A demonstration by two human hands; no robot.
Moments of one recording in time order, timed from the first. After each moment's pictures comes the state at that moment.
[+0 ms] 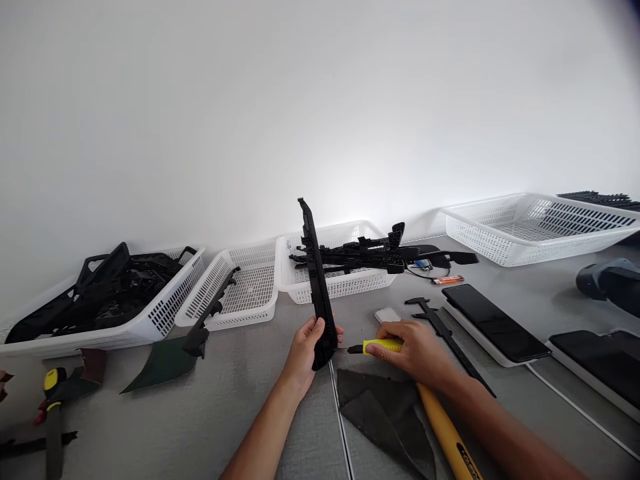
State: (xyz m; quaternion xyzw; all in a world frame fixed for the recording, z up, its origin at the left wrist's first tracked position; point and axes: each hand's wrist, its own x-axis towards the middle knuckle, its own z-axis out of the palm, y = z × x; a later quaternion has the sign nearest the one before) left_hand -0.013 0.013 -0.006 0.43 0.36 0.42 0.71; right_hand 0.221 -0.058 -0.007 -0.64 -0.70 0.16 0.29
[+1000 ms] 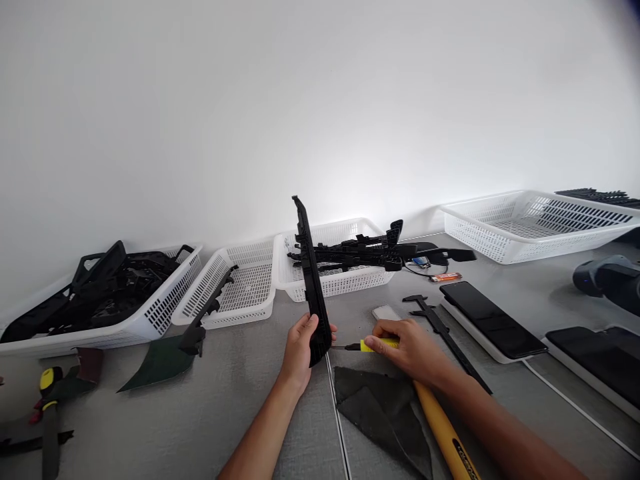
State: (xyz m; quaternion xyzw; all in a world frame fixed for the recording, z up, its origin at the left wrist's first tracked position) left_hand -0.012 0.008 0.002 0.45 0.38 0.45 0.67; right_hand 0.216 -0.060 0.001 -0.62 -0.69 0.21 0.29
